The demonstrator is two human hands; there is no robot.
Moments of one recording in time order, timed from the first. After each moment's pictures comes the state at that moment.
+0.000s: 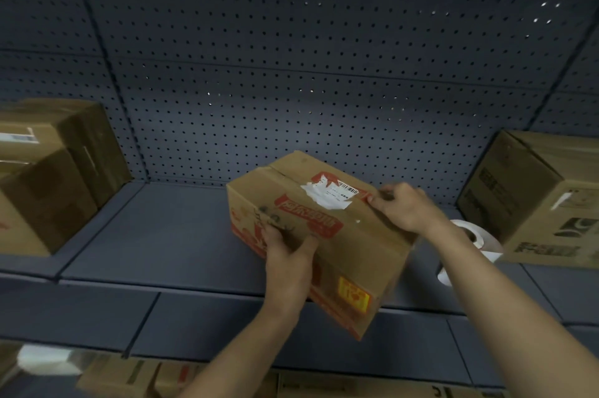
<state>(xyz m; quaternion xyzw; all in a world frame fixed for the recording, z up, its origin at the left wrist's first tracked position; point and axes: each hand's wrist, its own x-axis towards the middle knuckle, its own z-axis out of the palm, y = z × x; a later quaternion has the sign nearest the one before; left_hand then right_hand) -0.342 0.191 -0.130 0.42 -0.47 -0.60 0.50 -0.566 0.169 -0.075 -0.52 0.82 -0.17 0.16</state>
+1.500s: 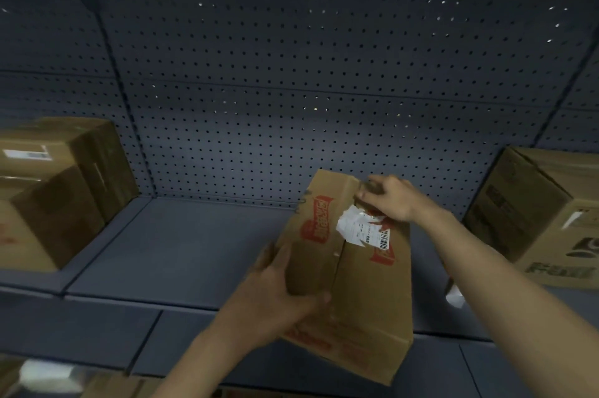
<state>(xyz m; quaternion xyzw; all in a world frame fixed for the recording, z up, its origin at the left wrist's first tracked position) -0.284 0.188 -0.101 0.48 -0.78 -0.37 0.13 -0.575 0.124 -0.059 -0.59 0.78 -0.16 0.15</state>
